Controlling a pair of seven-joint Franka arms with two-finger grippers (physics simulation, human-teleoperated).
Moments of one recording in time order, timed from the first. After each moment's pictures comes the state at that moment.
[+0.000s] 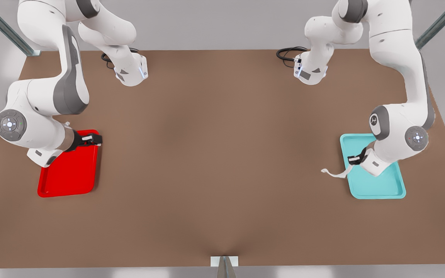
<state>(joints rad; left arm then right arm) -0.22 0.28 0.22 -1.79 -0.10 1.98 0.01 -0.05 0.28 0.16 -1.41 -0.04 1.47 -0.08</state>
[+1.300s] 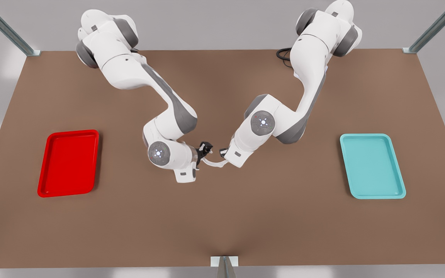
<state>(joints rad) -0.58 0.67 -0.07 -1.14 -0.18 1.90 -0.84 0.40 0.74 0.21 -1.16 0.28 1.85 -0.35</state>
